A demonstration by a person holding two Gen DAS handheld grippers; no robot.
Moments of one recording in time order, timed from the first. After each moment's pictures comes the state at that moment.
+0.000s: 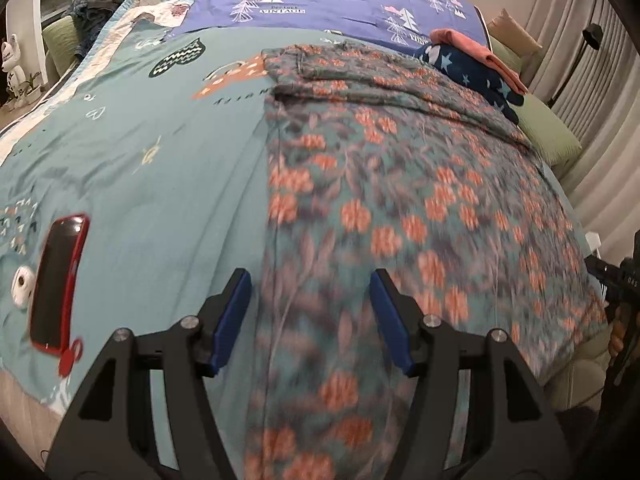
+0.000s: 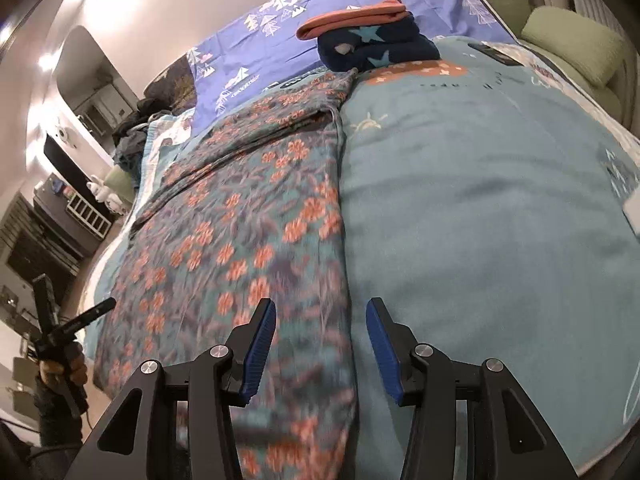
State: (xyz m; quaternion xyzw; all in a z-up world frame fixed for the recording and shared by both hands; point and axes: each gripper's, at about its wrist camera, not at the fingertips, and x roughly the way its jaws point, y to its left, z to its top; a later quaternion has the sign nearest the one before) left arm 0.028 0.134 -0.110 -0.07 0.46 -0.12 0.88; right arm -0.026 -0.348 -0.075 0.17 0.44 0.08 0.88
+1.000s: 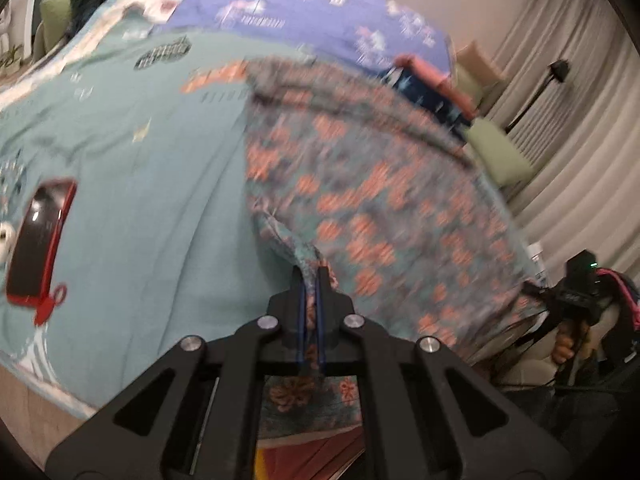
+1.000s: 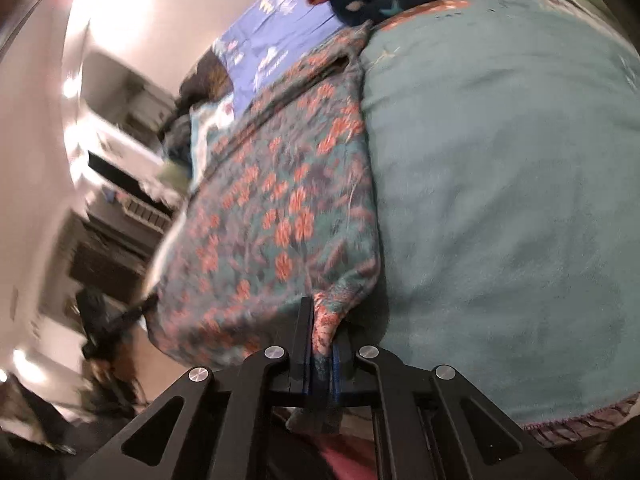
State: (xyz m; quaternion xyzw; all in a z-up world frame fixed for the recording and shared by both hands) left arm -0.020 0.154 -0.081 -0.15 0.41 -0.19 0.88; right arm -0.058 -0.360 -0.096 0.28 0.45 0.18 0.83
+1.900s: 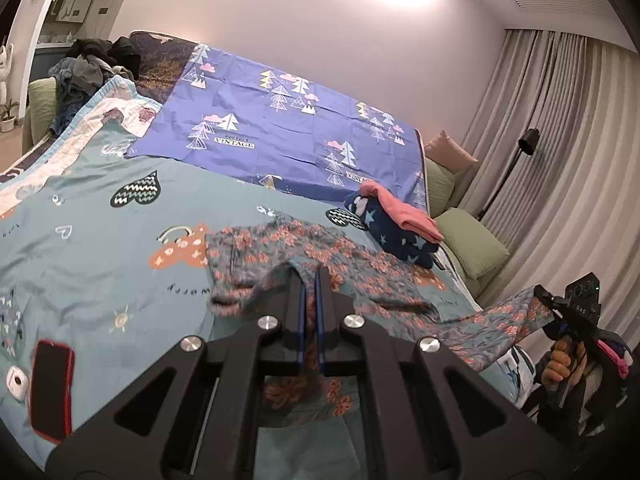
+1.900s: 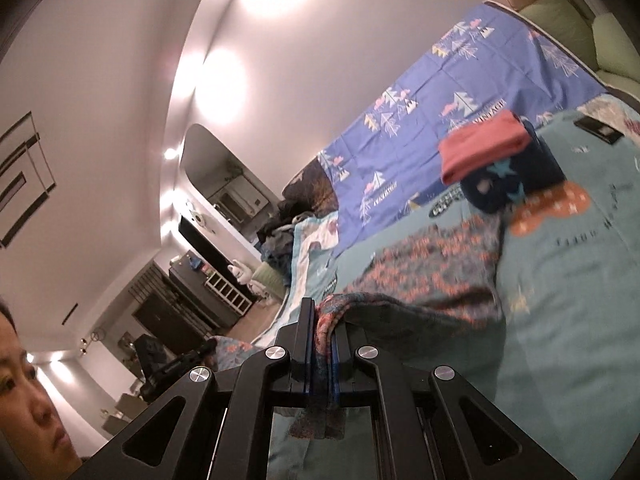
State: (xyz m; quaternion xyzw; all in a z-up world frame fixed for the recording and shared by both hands) left arm 0.063 0.156 0.051 -0.17 0.26 -0.18 0.93; right arm 0.026 -0.365 0.064 0.31 0.23 0.28 0.88
